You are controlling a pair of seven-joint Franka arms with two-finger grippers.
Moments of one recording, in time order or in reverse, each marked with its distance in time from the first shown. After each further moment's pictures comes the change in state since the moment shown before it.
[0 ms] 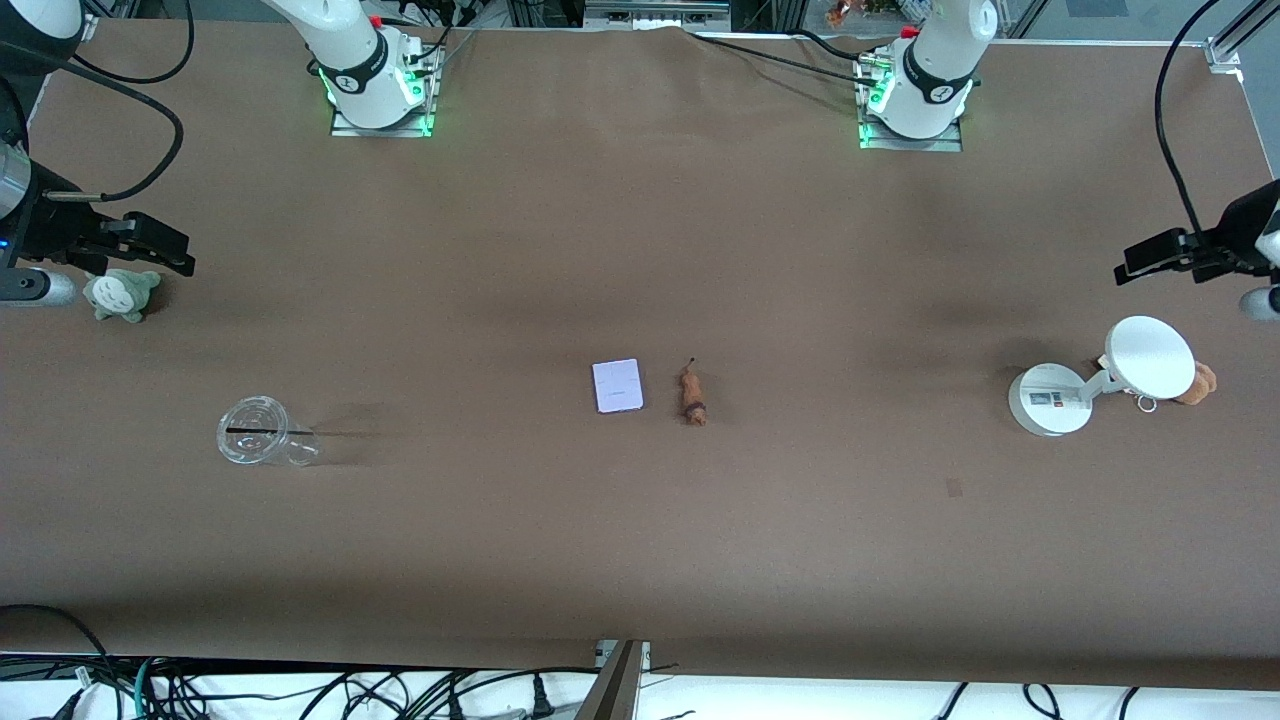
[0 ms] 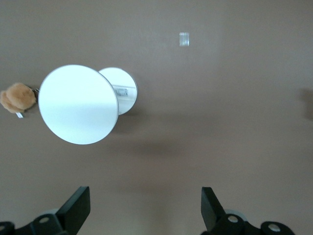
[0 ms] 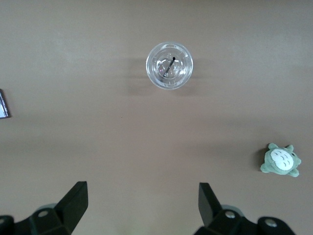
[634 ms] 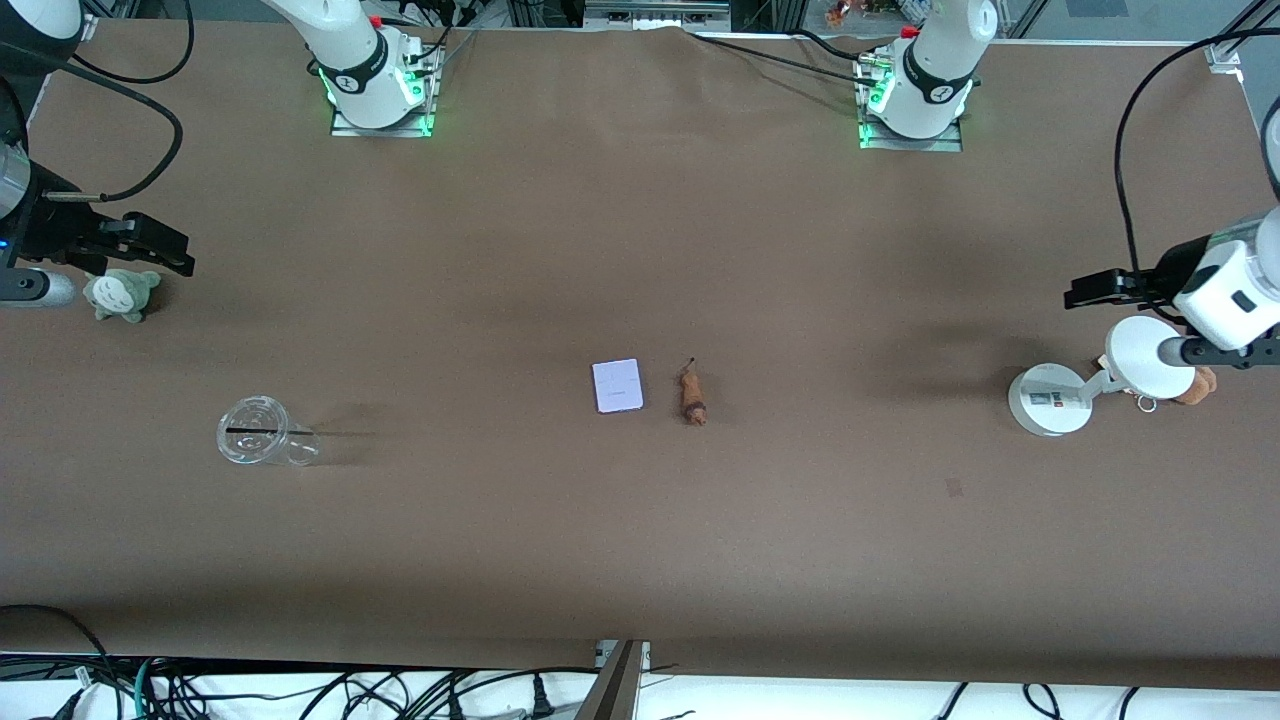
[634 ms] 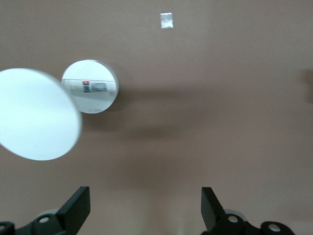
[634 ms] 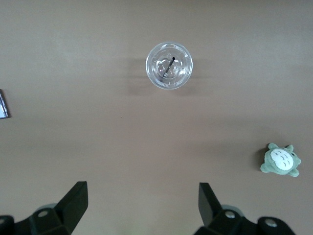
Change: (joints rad) left arm -0.066 0.092 -0.024 0.050 0.003 -0.029 -0.019; right arm -0.001 0.000 0.000 0.000 0.000 0.000 0.000
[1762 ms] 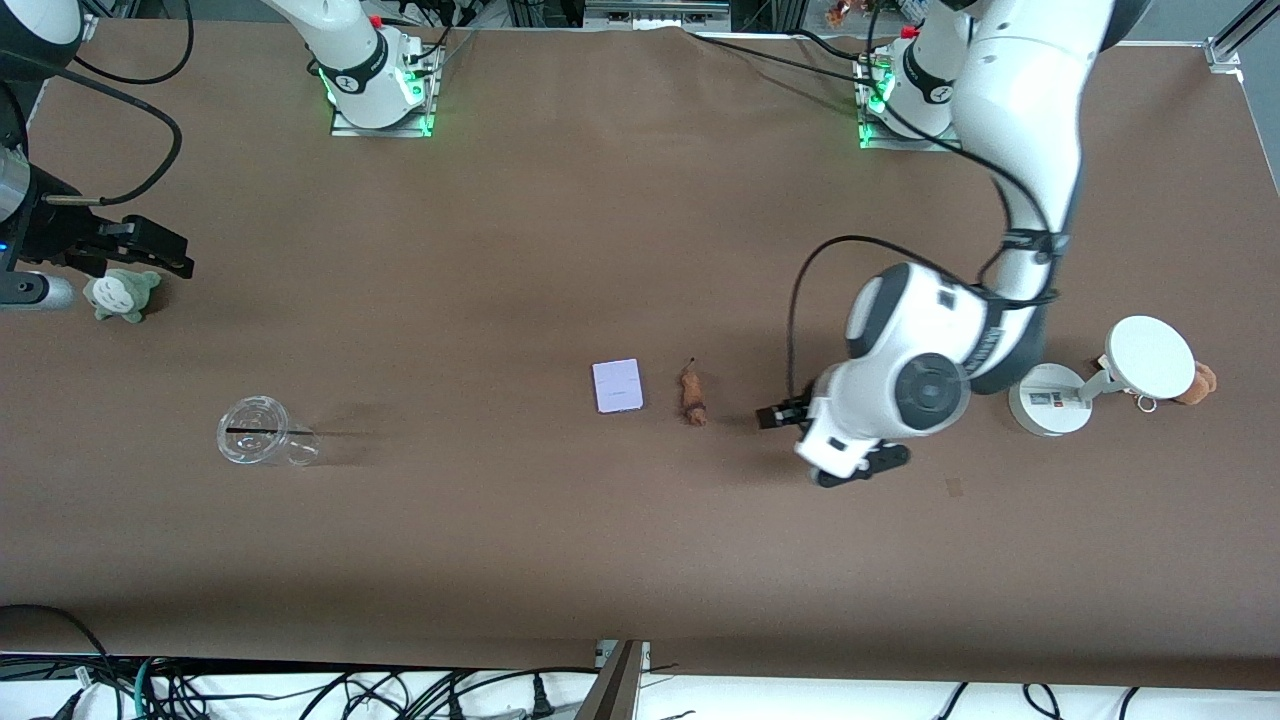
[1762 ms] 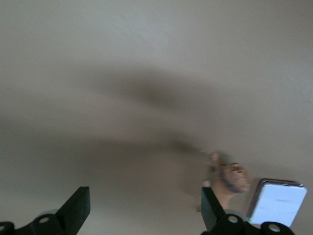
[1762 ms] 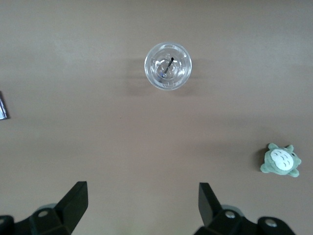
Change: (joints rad) left arm -0.464 0.580 -0.017 0.354 -0.118 0.330 -0.726; right arm -0.004 0.006 -0.001 0.001 0.003 0.011 0.000
